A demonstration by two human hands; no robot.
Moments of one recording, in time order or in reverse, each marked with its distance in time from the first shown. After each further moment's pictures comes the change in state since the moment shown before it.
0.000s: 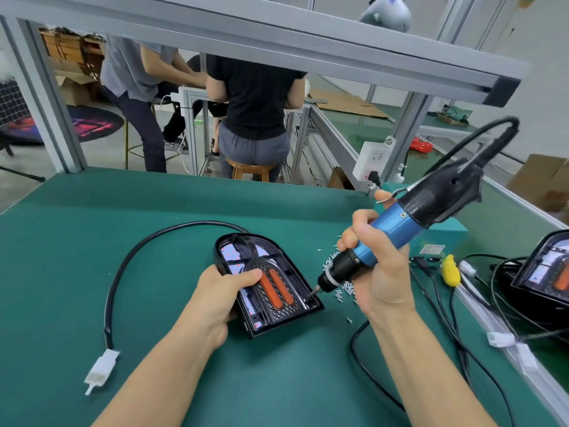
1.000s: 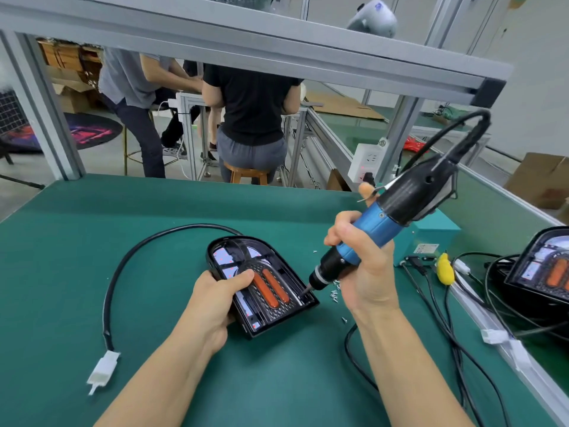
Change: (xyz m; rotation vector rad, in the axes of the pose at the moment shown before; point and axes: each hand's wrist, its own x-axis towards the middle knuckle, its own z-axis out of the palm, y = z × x) left_hand -0.005 -0.004 0.002 -0.123 0.006 0.041; right_hand -0.002 0.002 0.004 -0.067 -0.026 -0.038
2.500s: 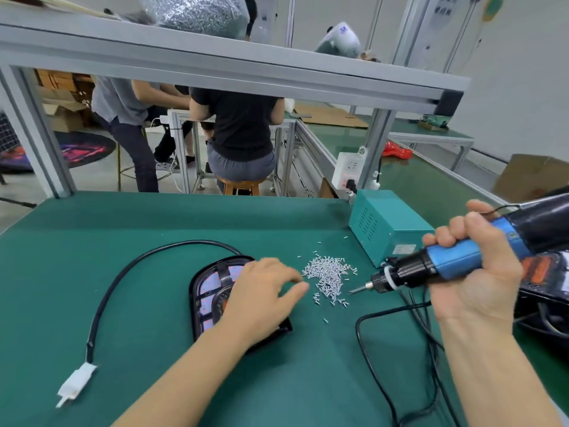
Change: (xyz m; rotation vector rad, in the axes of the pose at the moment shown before) left_hand -0.020 0.001 0.062 1.321 -0.264 0.844; right_hand -0.009 -0.094 -0.065 0.129 0.304 -0.176
